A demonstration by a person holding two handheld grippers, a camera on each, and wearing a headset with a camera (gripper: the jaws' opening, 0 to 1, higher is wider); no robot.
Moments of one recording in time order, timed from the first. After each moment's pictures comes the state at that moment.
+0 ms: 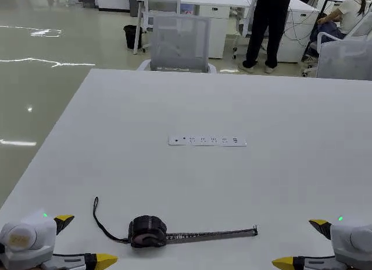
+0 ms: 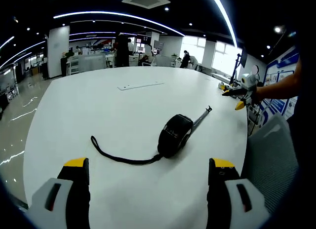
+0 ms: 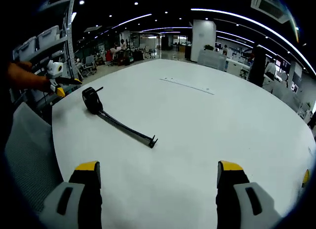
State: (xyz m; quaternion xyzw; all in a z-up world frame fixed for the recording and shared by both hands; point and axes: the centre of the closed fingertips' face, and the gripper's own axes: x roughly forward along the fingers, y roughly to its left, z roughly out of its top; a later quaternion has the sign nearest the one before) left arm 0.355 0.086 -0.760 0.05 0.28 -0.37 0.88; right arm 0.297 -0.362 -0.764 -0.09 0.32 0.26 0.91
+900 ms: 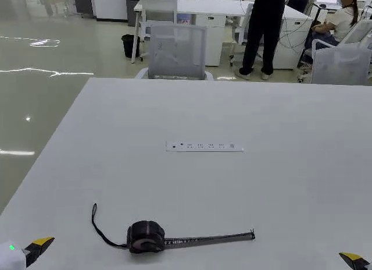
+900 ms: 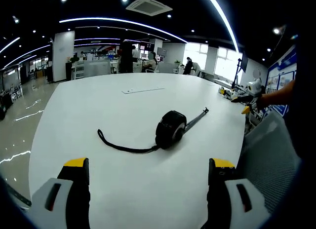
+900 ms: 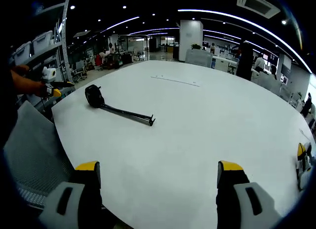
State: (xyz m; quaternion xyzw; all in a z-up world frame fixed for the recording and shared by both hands) left arm 0.322 0.106 -0.754 0.04 0.25 -0.36 0.90; right arm 0.234 -0.391 -0.761 -0.08 0.32 0.22 0.92
